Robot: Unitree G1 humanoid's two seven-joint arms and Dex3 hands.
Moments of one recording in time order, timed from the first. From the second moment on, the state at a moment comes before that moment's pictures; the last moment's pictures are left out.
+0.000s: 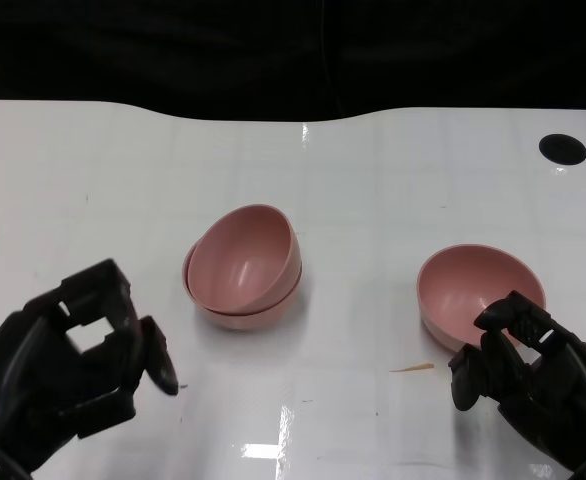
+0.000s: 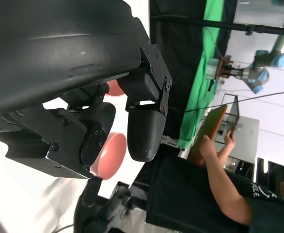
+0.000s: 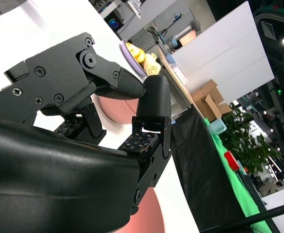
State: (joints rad) left arm 0.19 0.19 0.18 -0.37 -0.67 0.35 -0.36; right arm 0.00 0.04 -0.20 0.23 0.54 0.12 0.59
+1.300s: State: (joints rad) left arm 0.21 0.27 0.24 -0.22 -0.69 0.46 -0.52; right arm 0.00 -0.02 -0.12 0.22 -0.30 -0.68 0.23
